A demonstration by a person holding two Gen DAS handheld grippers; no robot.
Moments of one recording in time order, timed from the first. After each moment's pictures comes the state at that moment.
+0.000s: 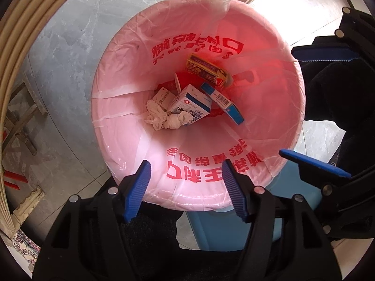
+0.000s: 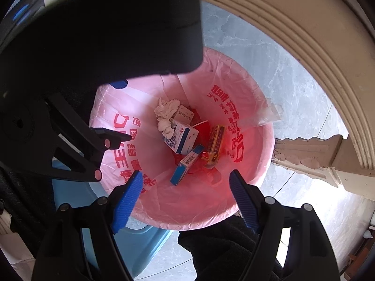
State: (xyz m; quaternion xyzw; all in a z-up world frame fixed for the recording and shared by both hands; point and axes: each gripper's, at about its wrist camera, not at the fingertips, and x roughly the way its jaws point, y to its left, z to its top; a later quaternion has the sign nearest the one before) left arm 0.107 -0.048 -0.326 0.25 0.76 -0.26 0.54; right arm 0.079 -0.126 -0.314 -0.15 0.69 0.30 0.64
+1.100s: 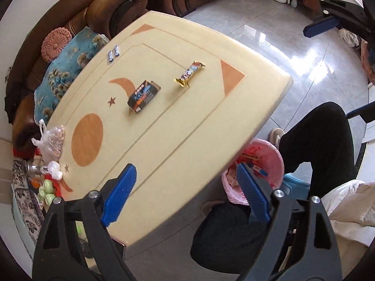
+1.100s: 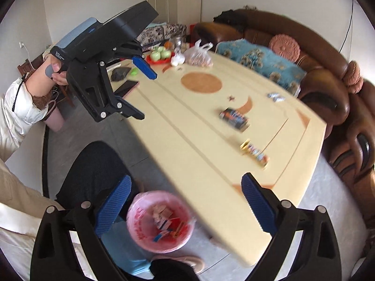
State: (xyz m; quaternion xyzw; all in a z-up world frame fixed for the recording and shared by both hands) left arm 0.207 -0.013 0.087 0.33 0.52 -0.28 0.73; right arm 0.175 -0.216 0.085 -0.13 0.42 0.38 0.81
